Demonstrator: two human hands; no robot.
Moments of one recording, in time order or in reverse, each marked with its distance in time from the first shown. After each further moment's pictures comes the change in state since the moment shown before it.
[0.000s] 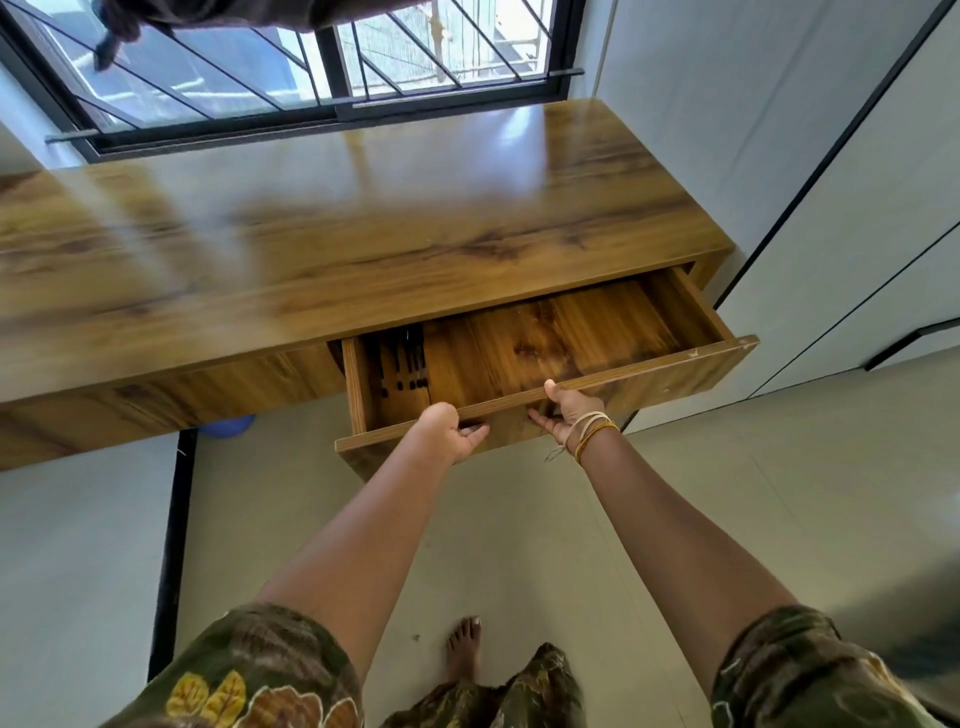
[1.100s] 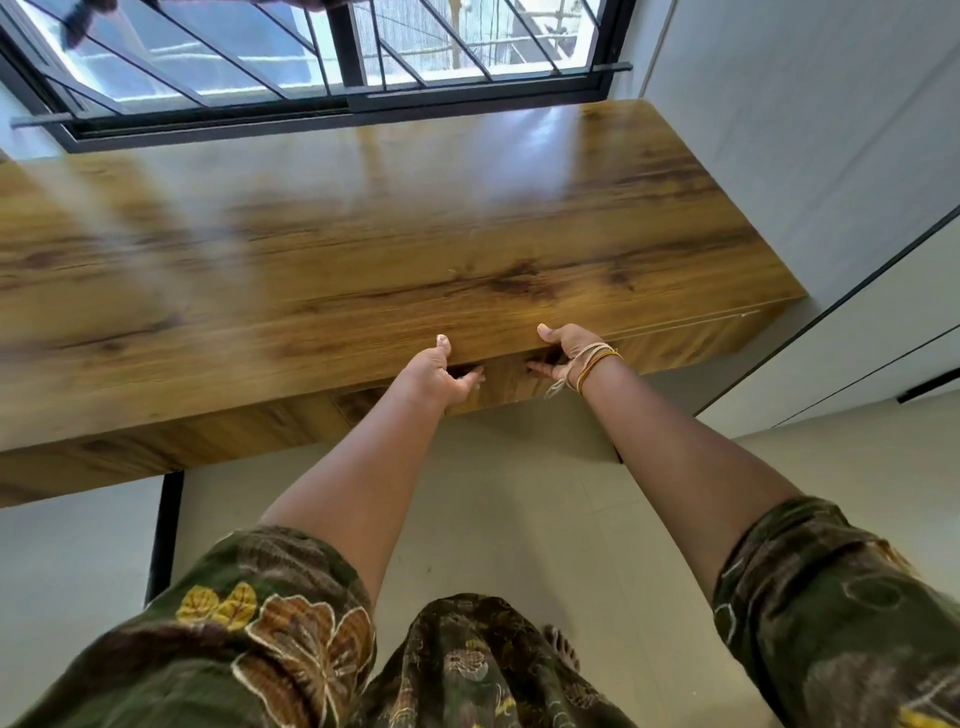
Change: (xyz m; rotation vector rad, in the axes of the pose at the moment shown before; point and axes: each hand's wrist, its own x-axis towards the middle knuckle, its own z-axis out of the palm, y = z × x) left_hand 0.055 0.142 0.079 -0.344 -0.104 -0.090; right_hand 0.089 -0.091 0.144 -0.220 -0.124 0.050
